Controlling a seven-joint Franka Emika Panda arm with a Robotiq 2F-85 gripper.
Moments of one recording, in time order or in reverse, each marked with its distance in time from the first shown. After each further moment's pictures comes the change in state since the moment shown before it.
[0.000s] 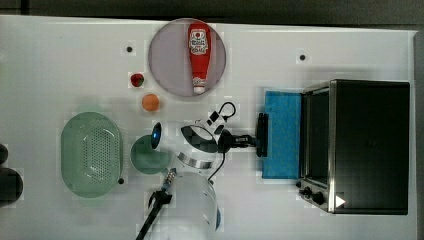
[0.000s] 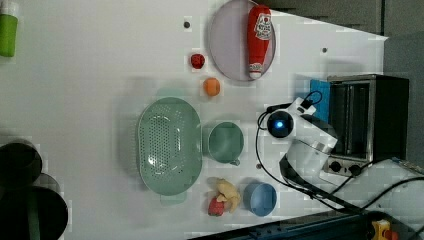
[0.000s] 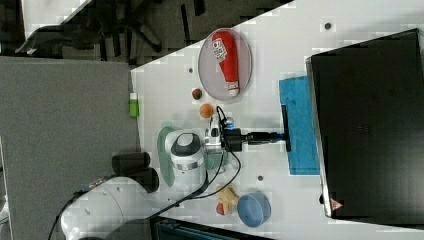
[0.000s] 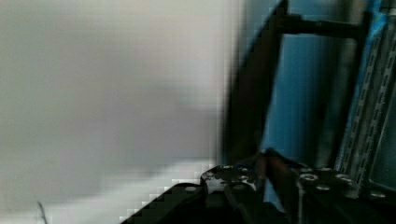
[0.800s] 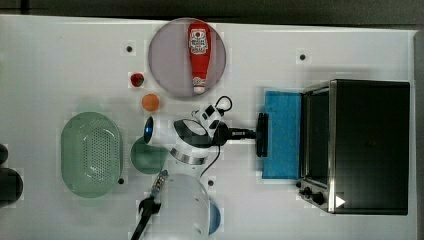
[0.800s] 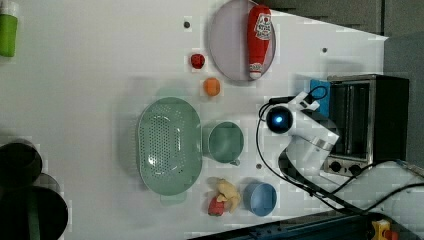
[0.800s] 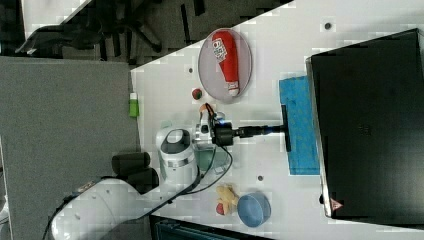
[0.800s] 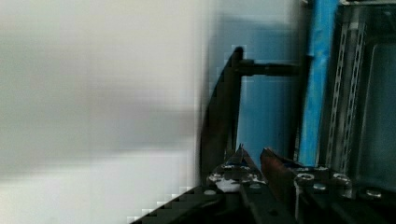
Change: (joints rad) arm 0.046 -0.049 -0.022 0.031 0.044 -0.031 0.053
